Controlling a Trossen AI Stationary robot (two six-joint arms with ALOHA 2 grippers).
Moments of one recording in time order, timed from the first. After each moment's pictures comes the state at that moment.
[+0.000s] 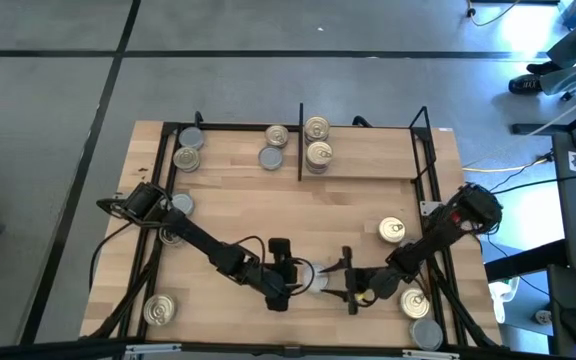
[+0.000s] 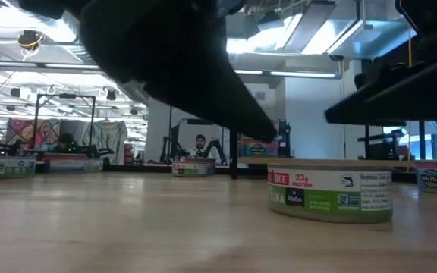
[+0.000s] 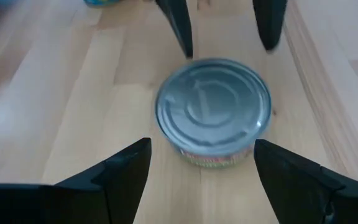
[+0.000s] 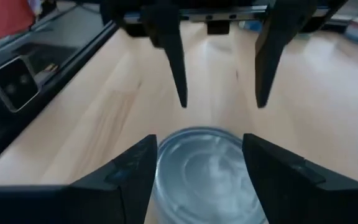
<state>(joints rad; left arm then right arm) -0.48 1.99 1.17 0.07 -0.48 -0.24 0.71 1.79 0.55 0.83 0.58 0.17</state>
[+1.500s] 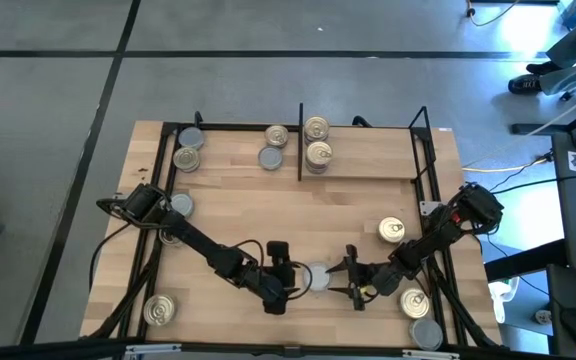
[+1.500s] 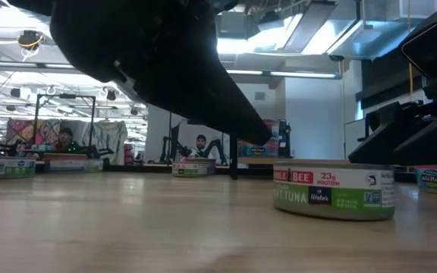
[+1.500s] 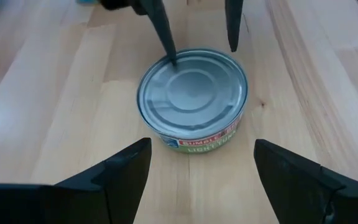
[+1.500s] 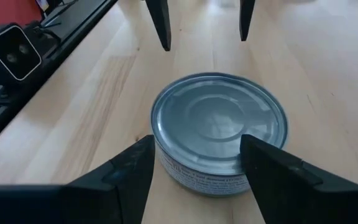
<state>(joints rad) -0.49 1.99 1.17 0.07 -0.48 -0.22 0.71 1.83 0.45 0.84 0.51 0.36</state>
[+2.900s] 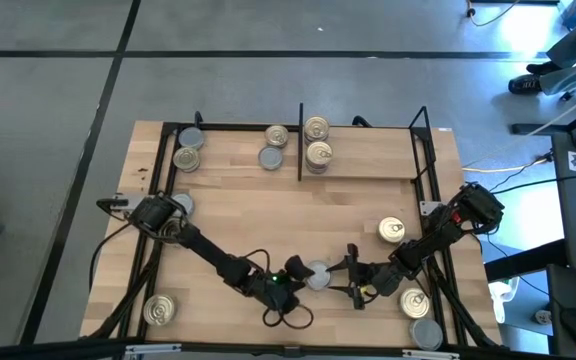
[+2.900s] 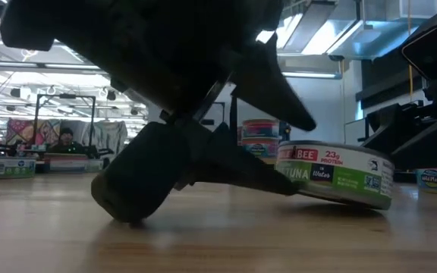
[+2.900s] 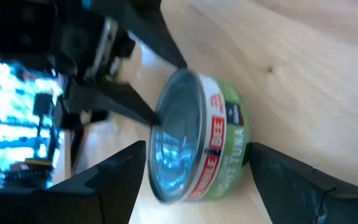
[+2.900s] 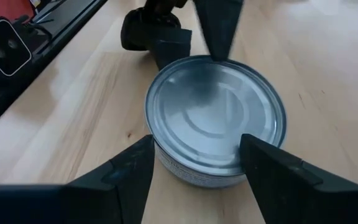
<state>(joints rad) -0.50 2.17 1.22 0.30 -0.63 0.77 0.71 1.83 0.45 0.82 0.54 0.36</state>
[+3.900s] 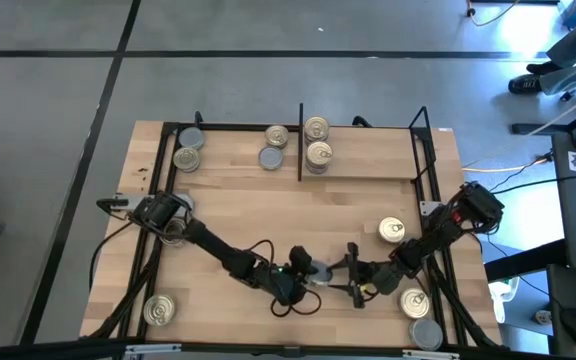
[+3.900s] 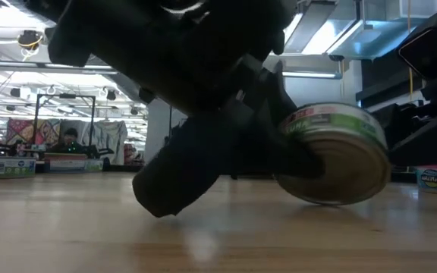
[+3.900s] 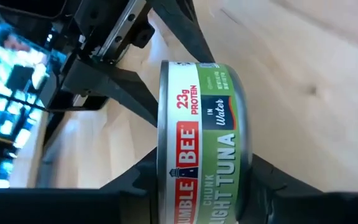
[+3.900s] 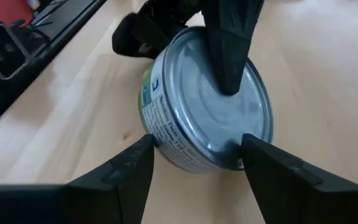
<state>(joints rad) -0.45 2.17 1.23 0.34 -0.55 0.57 0.71 1.79 0.45 0.82 0.53 0.36</state>
